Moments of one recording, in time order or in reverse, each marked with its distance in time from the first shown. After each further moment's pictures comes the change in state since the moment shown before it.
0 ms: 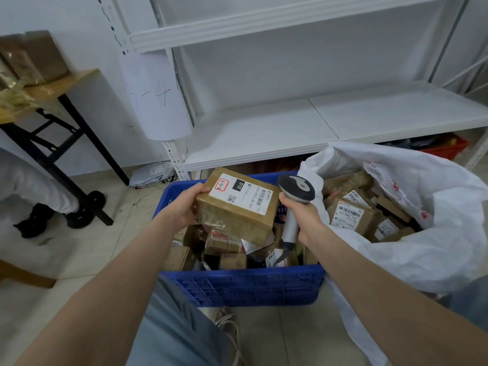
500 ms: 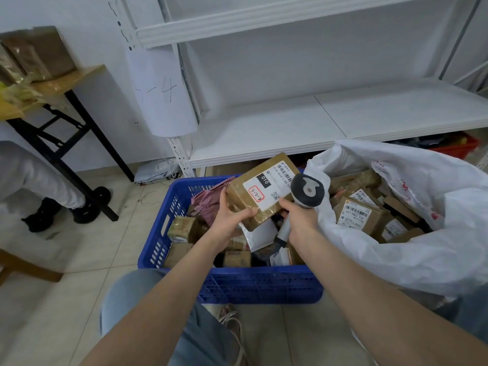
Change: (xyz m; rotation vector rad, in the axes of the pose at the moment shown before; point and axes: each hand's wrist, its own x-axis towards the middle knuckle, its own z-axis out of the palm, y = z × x) left_hand 0.001 -0.062 0.063 0.054 -0.073 0.279; right_hand 0.000 0.017 0.024 0.132 0.121 -0.001
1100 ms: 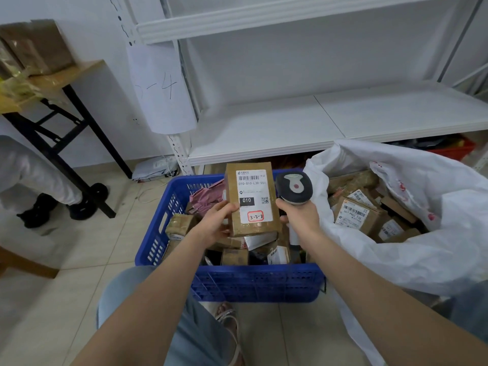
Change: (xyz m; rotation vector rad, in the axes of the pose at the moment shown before) left_hand 0.015 -0.008 -0.030 -0.046 0.024 -0.257; right_hand -0.027 -0.018 -0.013 -0.474 -0.111 -0.233
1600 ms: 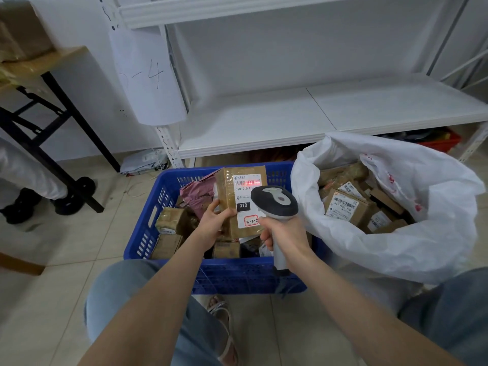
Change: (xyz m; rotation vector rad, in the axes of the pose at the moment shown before) left_hand 0.014 -0.031 0.014 -0.019 0.078 0.056; right_hand -0.049 0.007 -0.001 -0.031 -0.161 0.156
